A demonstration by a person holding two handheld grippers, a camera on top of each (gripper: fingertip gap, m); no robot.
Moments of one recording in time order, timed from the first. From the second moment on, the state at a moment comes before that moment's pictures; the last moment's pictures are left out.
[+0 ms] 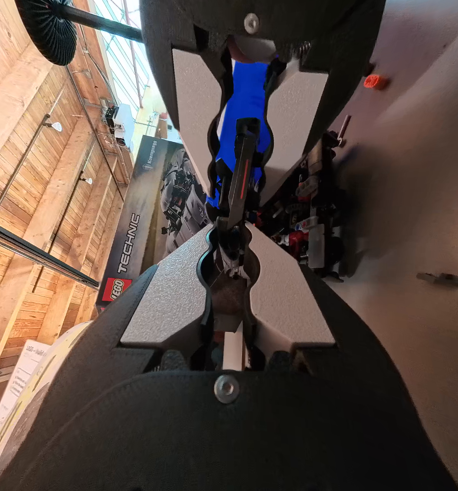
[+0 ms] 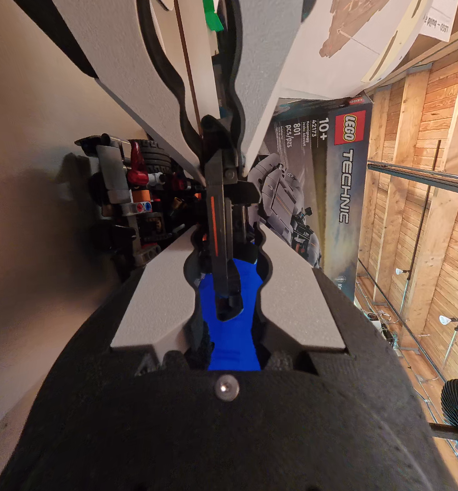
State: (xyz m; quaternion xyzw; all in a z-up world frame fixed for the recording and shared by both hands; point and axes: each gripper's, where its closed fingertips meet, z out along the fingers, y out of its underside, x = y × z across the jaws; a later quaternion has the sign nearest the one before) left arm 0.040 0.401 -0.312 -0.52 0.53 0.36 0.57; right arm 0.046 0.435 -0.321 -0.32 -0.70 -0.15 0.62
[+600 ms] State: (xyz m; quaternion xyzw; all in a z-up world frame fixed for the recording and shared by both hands) left arm 0.046 0.396 -0.311 -0.51 0.54 0.34 0.59; right arm 0.044 0.438 -0.318 -0.32 -0.68 -0.16 0.64
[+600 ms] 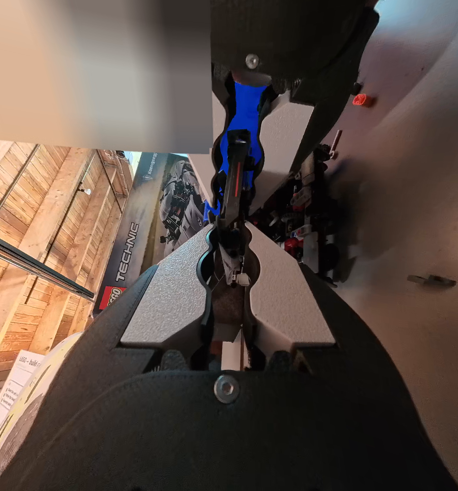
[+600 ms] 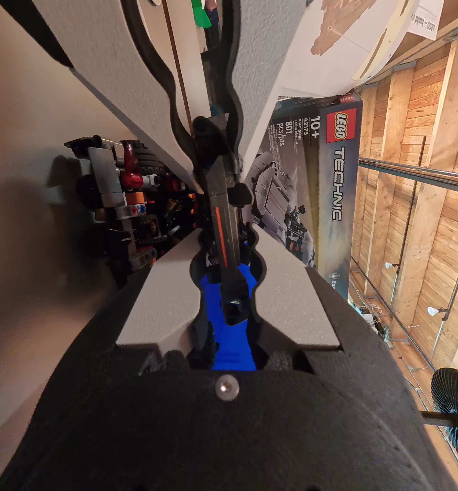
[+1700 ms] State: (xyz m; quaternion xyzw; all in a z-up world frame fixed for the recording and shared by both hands) left arm 0.042 0.400 -0.312 -0.50 0.54 0.35 0.58; right arm 0.044 0.439 -0.322 -0.33 -0.69 -0.15 0.62
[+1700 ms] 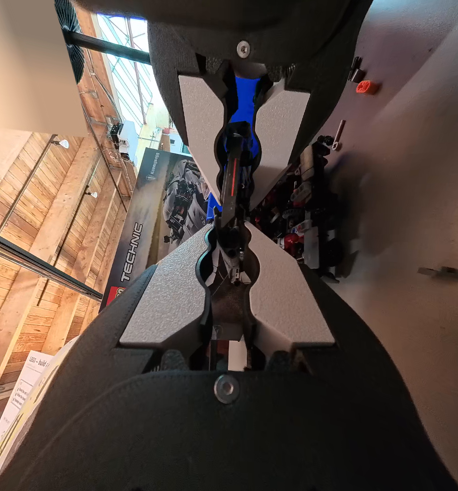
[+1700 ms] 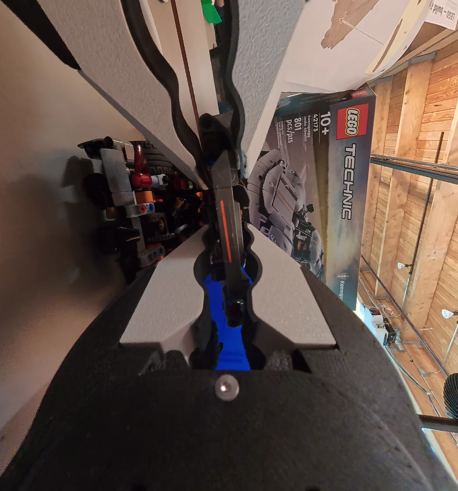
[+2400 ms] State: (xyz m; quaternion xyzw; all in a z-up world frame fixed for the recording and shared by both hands) left arm 0.050 0.430 -0.320 -0.51 0.56 0.30 0.58; right arm 0.043 0.437 -0.321 -0.32 -0.70 -0.16 0.62
